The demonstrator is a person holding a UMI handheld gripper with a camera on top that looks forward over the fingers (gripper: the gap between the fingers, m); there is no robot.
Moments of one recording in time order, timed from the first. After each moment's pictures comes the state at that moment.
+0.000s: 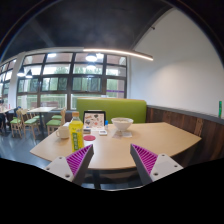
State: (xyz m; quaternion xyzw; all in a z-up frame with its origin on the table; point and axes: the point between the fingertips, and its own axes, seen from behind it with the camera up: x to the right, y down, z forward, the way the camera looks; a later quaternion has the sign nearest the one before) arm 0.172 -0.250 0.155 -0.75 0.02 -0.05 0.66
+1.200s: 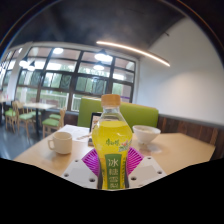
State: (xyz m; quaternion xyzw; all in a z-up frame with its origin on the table) arm 0.041 0.008 0.103 -0.72 -0.01 -0.09 0.68
